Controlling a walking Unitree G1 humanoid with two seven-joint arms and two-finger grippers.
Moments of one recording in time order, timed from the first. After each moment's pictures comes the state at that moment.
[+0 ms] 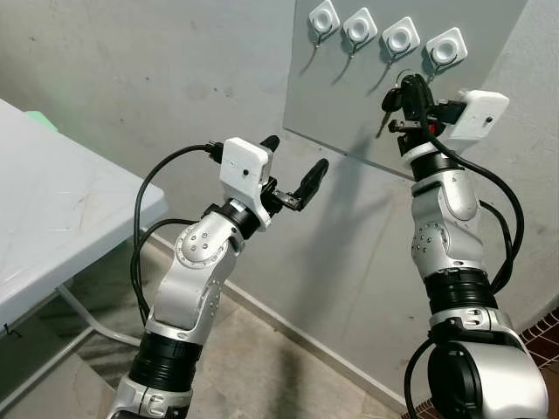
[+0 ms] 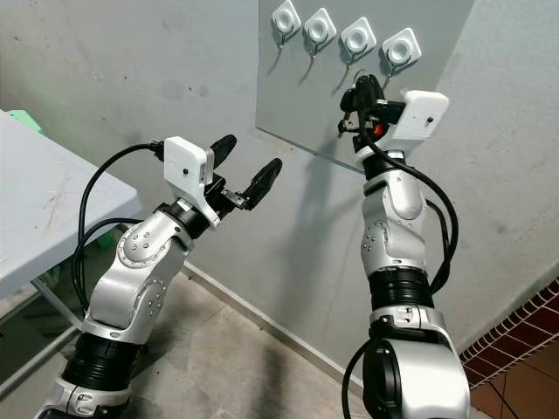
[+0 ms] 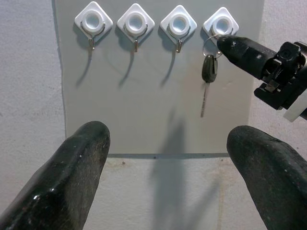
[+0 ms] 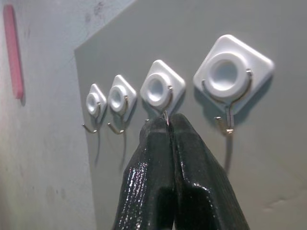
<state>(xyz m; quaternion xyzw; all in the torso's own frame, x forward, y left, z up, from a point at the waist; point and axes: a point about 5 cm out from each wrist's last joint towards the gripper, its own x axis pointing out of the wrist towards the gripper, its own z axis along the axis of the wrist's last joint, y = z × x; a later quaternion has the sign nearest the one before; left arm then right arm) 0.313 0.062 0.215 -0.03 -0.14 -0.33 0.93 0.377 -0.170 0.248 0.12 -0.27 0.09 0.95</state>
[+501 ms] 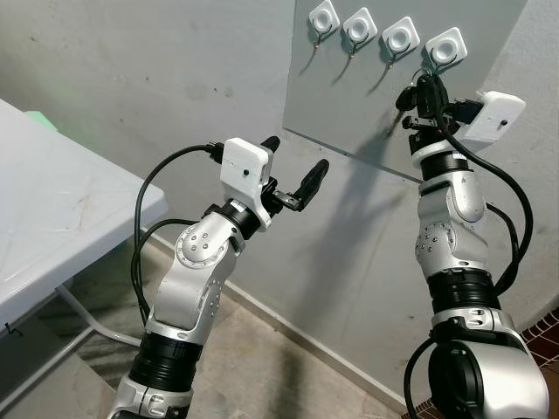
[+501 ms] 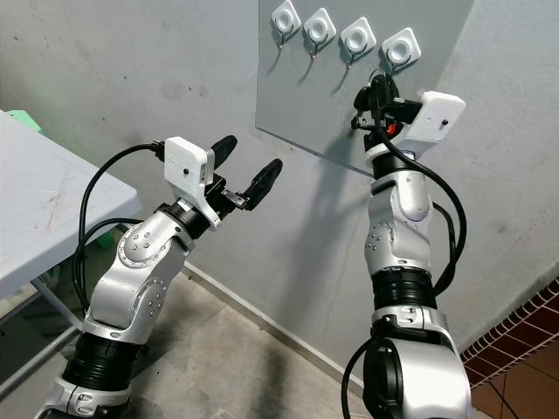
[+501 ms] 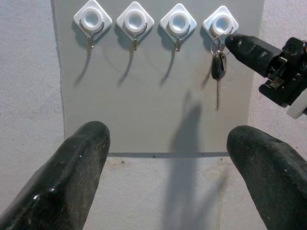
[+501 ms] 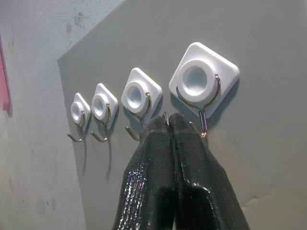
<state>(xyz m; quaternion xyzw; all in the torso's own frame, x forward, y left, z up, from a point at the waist) 0.313 0.062 0.215 -0.03 -0.14 -0.33 0.93 0.376 -0.178 0.248 0.14 -0.28 0.06 0.95</state>
